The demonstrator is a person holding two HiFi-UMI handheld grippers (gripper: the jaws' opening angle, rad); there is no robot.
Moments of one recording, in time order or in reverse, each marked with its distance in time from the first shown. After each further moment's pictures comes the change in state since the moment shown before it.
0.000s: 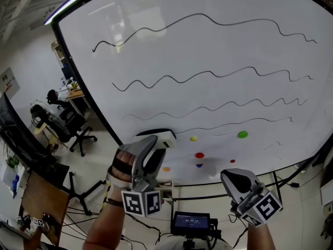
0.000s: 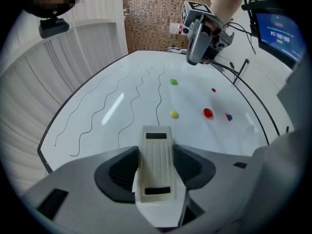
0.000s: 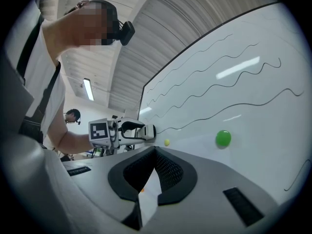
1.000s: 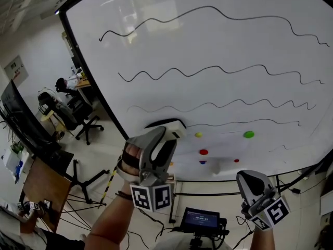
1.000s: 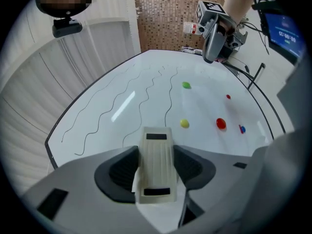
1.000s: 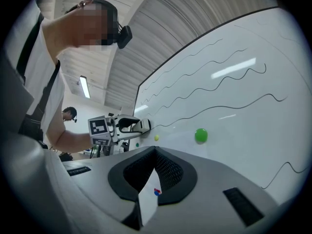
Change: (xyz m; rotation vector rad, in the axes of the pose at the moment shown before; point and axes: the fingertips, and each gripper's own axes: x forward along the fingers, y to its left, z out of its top) left arm 0.009 0.006 0.017 -0.118 0.010 0.095; right arm -0.033 -0.026 -0.006 0.001 0.033 -0.047
